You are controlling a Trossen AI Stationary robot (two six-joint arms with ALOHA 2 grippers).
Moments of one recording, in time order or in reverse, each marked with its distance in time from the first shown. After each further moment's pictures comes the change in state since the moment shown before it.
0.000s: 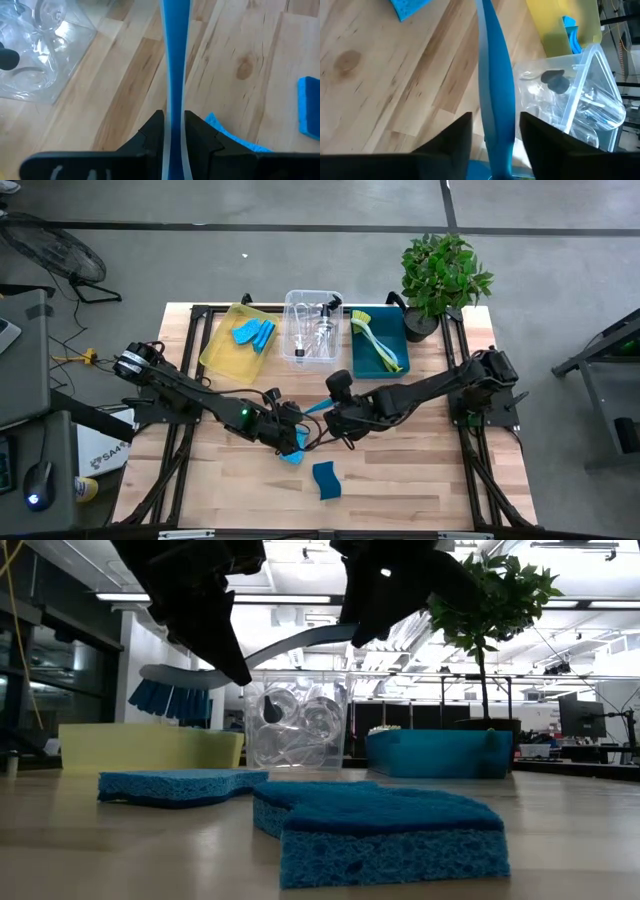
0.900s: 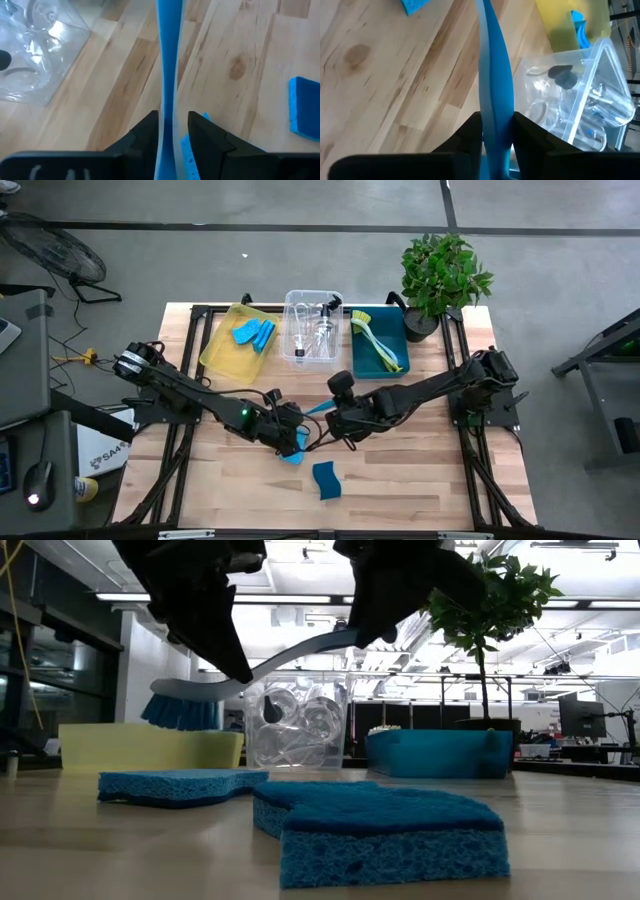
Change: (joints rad) left arm -0.002 0.000 0.002 0.011 0.017 0.000; right arm 0.006 0.000 0.001 -0.029 -0.007 0.023
